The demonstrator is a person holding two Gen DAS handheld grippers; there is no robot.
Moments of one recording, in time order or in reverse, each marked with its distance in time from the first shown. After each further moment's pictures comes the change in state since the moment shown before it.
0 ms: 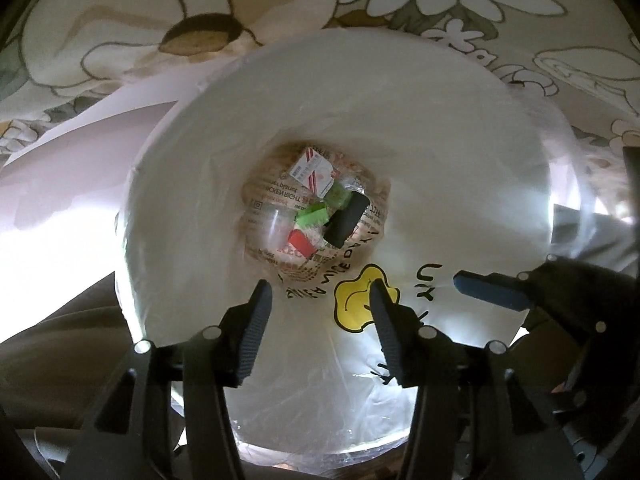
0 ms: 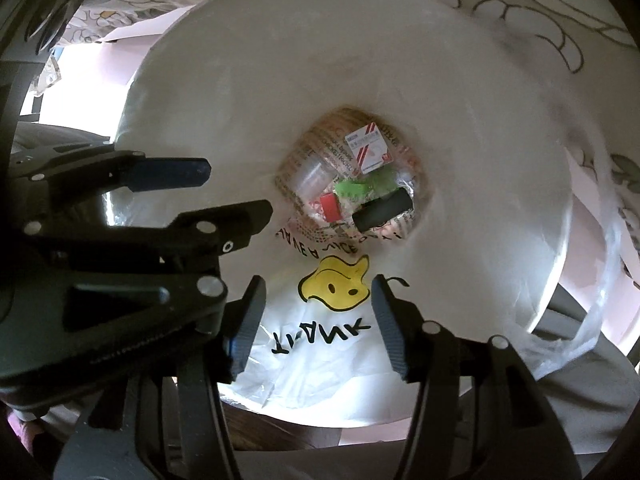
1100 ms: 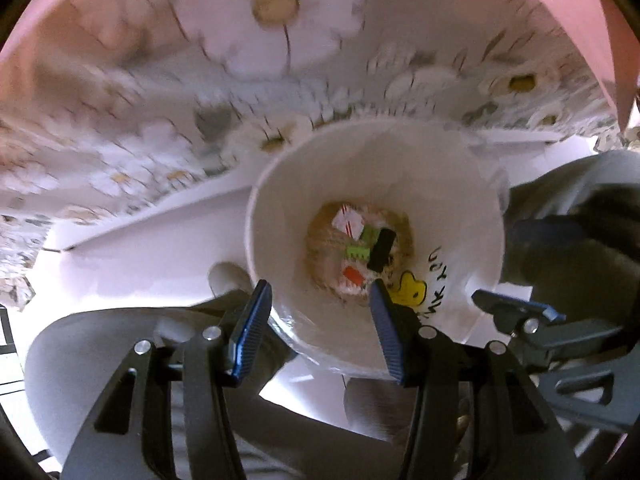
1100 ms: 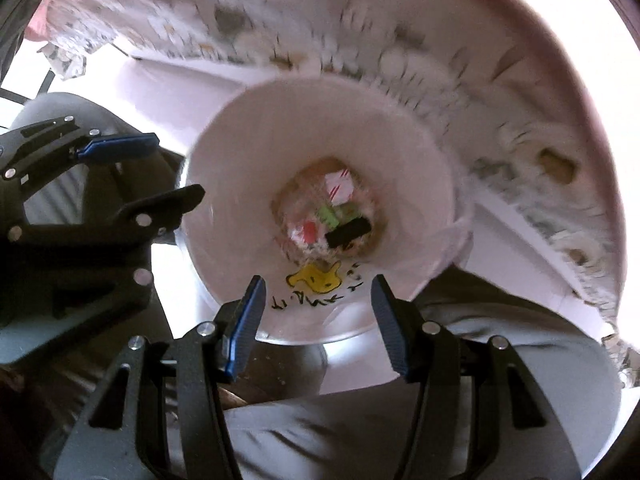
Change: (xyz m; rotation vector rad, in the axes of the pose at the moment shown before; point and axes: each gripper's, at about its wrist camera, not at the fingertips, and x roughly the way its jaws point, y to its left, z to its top) left arm -0.126 -0.042 -0.103 0.191 -0.380 0.286; right arm -0.097 0.033 -0.086 -0.101 -0.284 -0.166
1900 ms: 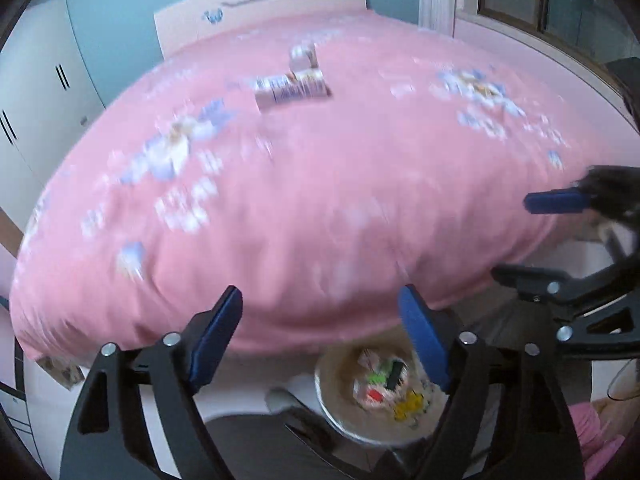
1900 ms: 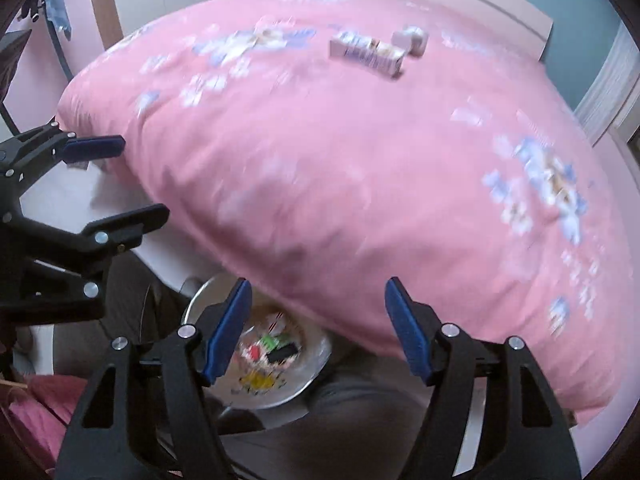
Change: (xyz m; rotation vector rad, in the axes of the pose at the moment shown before) left arm -0.203 0.020 0.074 0.045 -0.462 0.087; right arm -0.231 -0.024 0.033 -0.038 -0.457 -0.187
